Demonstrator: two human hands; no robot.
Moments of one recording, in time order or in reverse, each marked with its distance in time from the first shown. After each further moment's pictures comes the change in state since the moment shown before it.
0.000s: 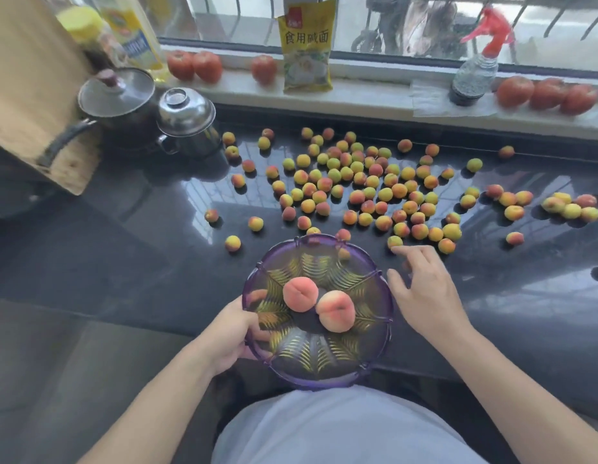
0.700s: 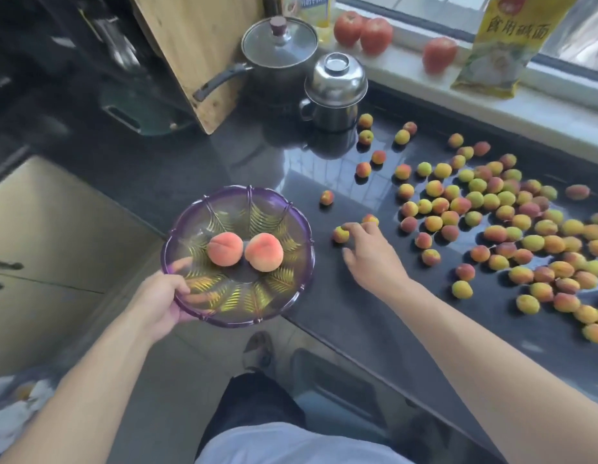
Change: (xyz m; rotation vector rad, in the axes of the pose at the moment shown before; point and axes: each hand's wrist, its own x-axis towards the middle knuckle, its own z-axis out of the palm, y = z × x) left_hand -0.058 -0.033 -0.219 -0.526 0.561 0.133; right_hand 0.081 -0.173 0.192 -0.184 -0.523 -0.390
